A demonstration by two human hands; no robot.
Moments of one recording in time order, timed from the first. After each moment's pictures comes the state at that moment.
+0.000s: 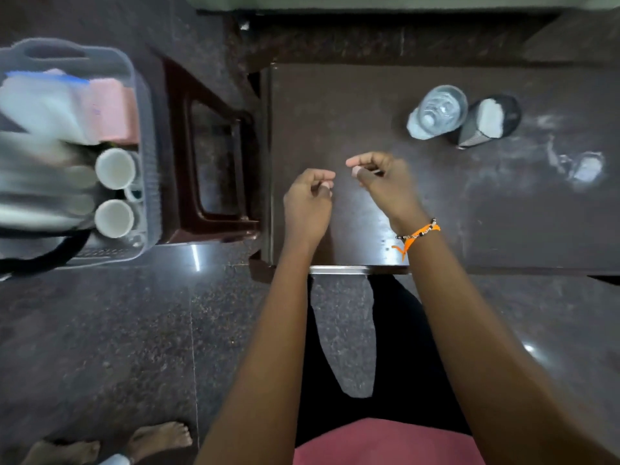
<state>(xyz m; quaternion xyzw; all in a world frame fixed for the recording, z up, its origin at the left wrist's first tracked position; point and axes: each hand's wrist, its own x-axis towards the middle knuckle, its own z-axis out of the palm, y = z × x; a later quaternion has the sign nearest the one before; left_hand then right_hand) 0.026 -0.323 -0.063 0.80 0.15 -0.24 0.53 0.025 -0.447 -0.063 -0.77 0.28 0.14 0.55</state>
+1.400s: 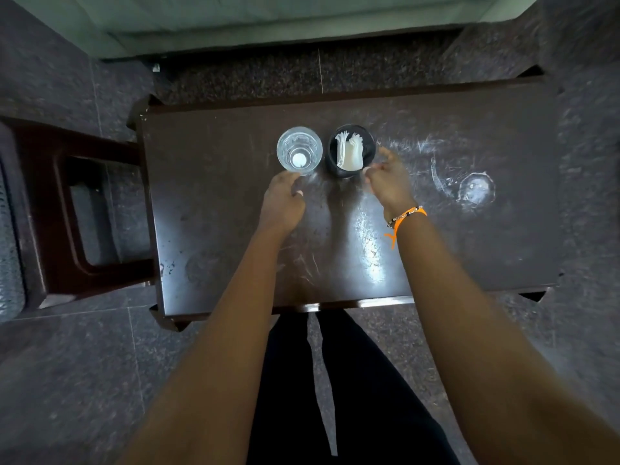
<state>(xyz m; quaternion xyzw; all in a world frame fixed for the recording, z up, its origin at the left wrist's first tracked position) 0.057 -0.546 -0.111 0.87 0.02 -0.34 0.35 0.031 -0.720 -0.129 -0.68 0.45 0.10 0.57</state>
